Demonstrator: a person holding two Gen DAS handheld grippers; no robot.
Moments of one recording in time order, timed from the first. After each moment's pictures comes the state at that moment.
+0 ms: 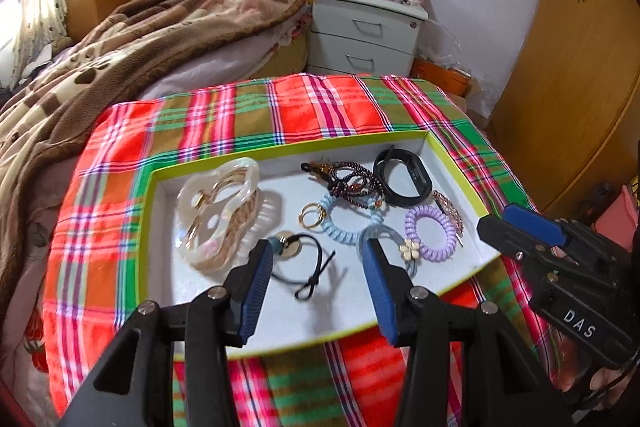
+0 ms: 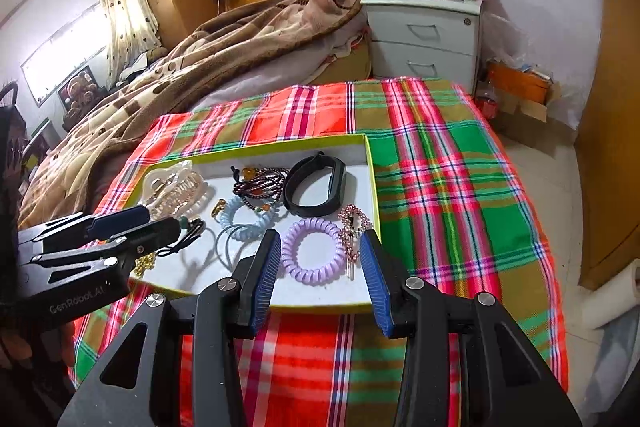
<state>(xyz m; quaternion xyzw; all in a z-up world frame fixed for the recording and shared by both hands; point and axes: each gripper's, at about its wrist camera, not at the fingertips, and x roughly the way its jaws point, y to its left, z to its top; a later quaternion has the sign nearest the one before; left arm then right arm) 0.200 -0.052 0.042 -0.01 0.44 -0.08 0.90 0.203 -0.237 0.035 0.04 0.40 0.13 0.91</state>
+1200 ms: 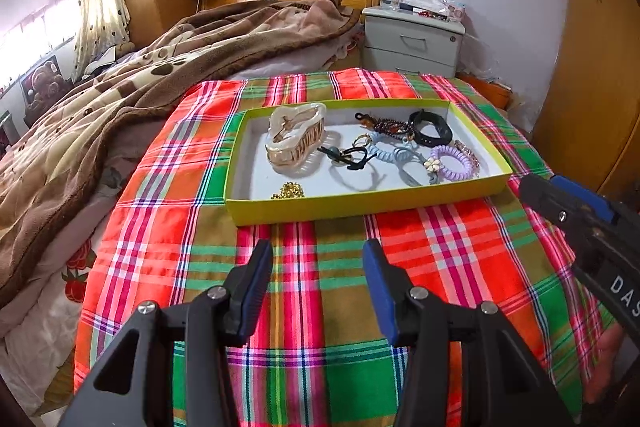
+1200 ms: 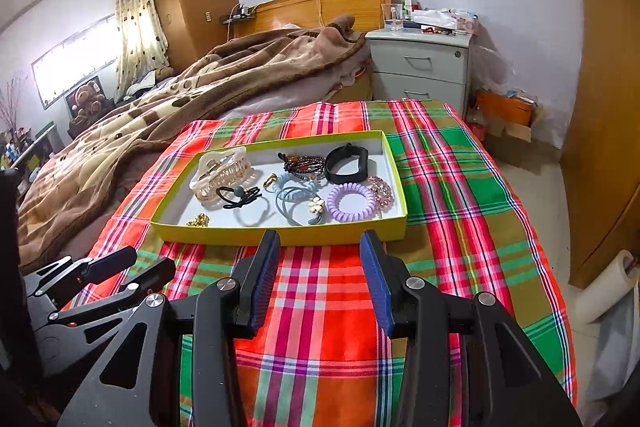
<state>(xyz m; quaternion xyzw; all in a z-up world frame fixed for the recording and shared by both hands) 0.092 -0.043 0.034 0.00 0.40 0.02 0.92 0.109 -0.211 0.051 0.03 0.34 0.12 0.93</state>
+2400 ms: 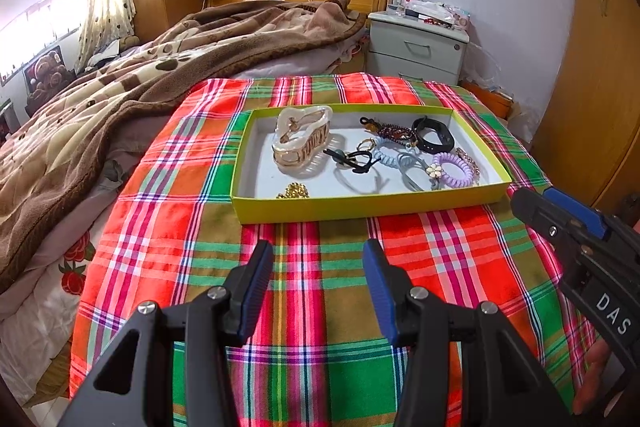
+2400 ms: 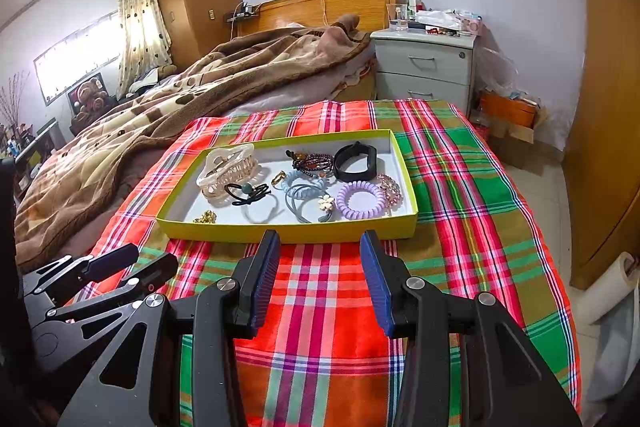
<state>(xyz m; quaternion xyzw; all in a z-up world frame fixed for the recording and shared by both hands) 0.087 -0.037 0.037 -0.02 0.39 0.03 0.92 0.106 -0.204 0.050 0.03 0.34 0.12 0.93</state>
